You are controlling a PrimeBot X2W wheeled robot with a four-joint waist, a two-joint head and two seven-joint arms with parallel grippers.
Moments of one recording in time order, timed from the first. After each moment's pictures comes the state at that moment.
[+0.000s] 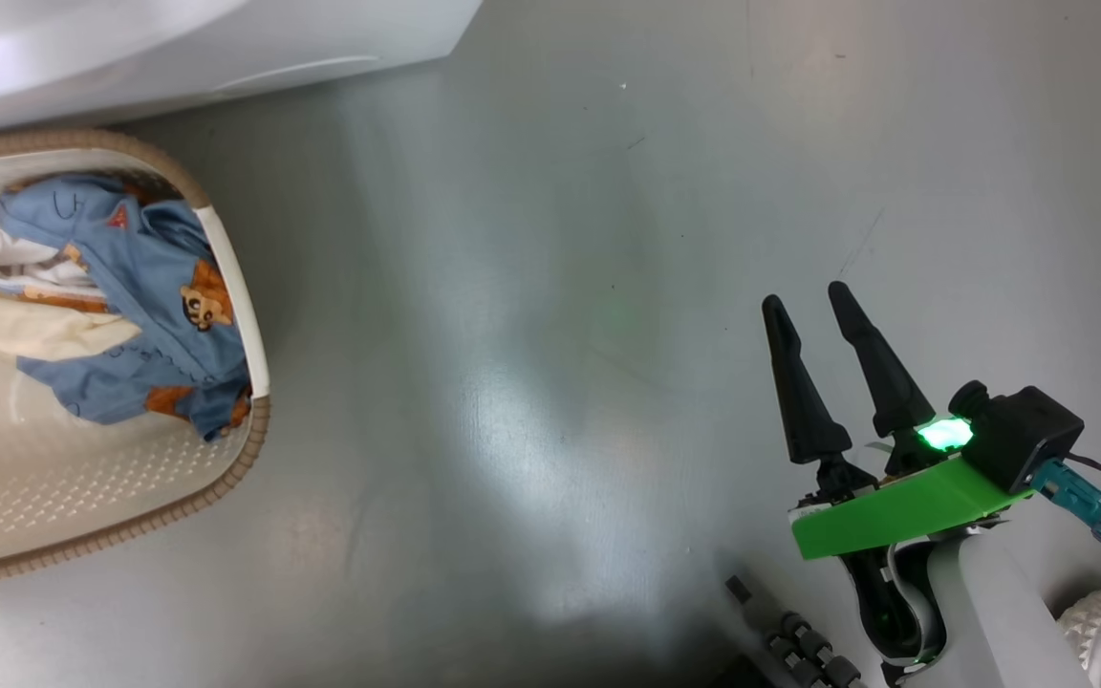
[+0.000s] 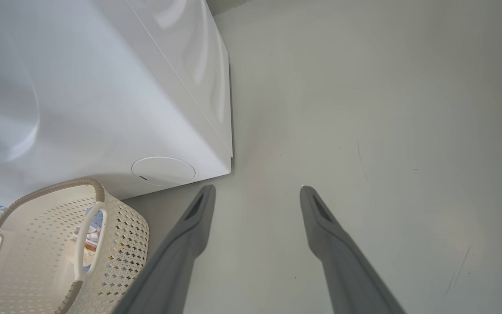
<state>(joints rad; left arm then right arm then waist) -1.35 0.42 -0.07 0.47 -0.18 -0.09 -0.26 -0.29 -0.05 0.15 0.11 0.42 0.13 -0.25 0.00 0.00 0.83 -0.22</state>
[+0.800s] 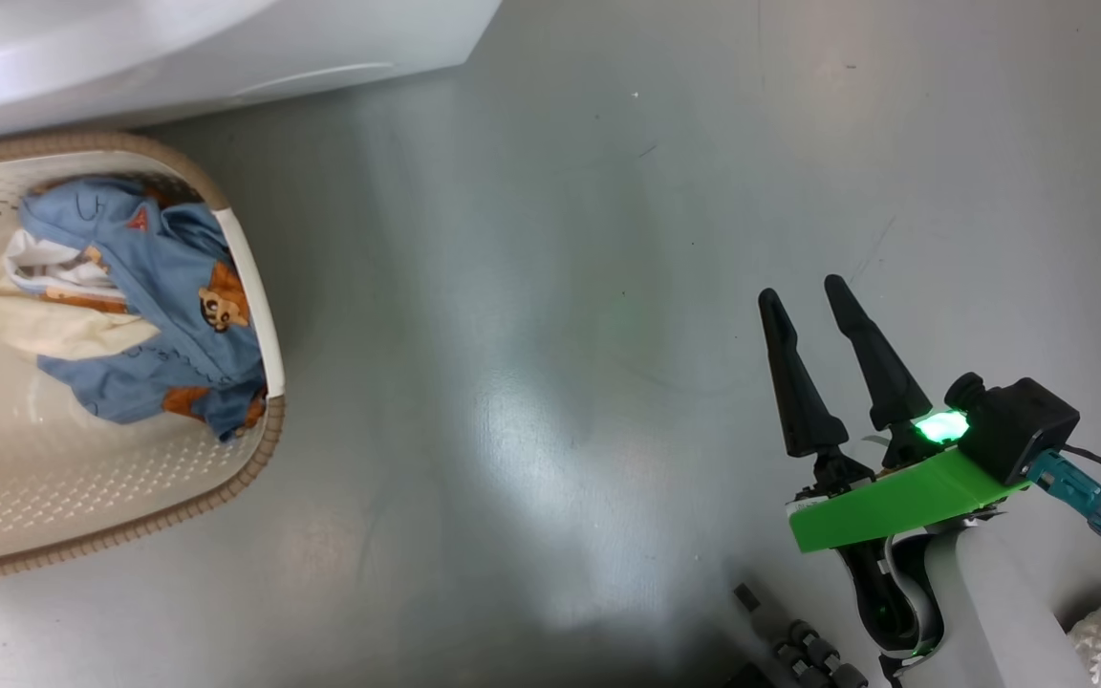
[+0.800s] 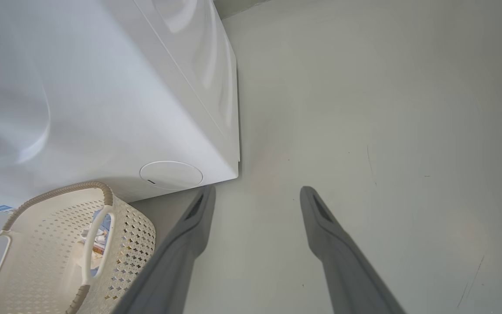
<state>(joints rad) -1.38 0.38 -0.07 0.82 -0.23 -0.12 -0.23 -0.31 -0.05 0.15 0.12 0.42 0.13 -0.25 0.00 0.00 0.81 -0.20</state>
